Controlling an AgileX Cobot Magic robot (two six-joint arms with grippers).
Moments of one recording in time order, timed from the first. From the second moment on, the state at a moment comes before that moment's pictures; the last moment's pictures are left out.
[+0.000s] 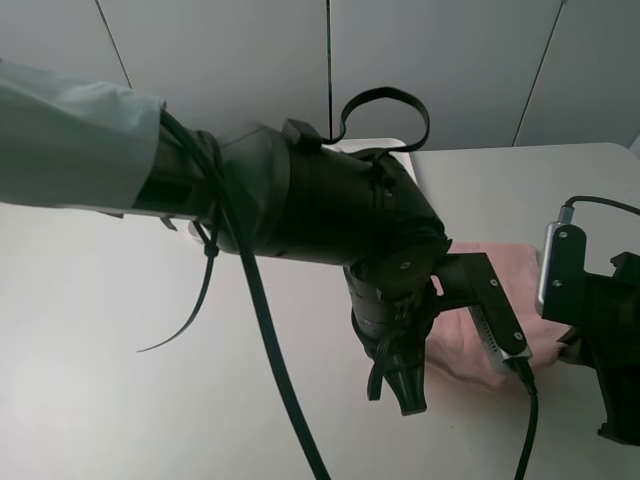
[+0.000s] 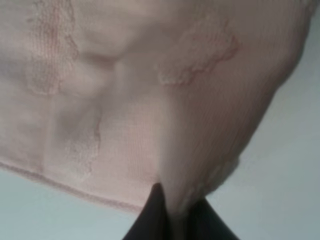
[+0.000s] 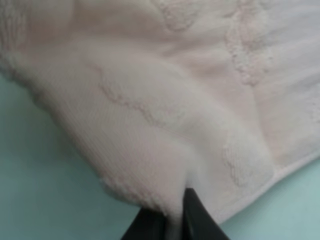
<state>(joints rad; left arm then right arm) -1.13 2.11 -1.44 0.19 0.73 0.16 0.23 1.23 -0.24 -0.08 0.29 -0.85</state>
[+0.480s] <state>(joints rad) -1.10 2.06 -1.44 0.21 0.69 0.02 0.23 1.03 -0.27 -0.08 0.43 -0.48</state>
